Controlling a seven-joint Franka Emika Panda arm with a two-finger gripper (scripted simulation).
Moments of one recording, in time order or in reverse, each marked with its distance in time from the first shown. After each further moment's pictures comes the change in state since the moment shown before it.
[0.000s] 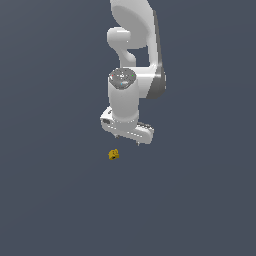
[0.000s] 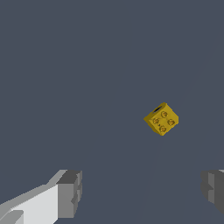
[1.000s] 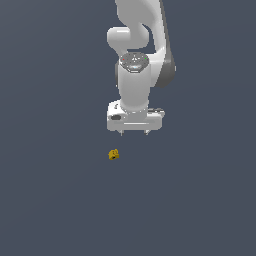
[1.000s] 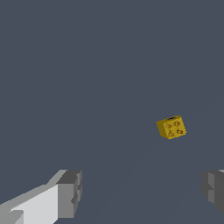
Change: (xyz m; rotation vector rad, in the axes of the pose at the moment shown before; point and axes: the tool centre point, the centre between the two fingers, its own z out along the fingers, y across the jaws) arm -0.019 -0.023 -0.034 -0.006 0.003 -0.394
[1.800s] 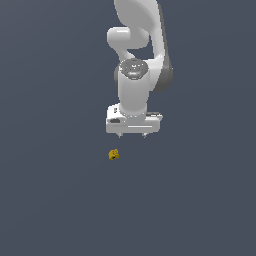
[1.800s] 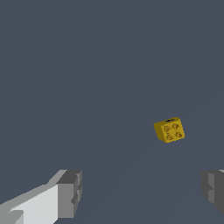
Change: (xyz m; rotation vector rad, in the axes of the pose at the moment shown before) arm 0.002 0.007 0.015 -0.023 -0.001 -0.012
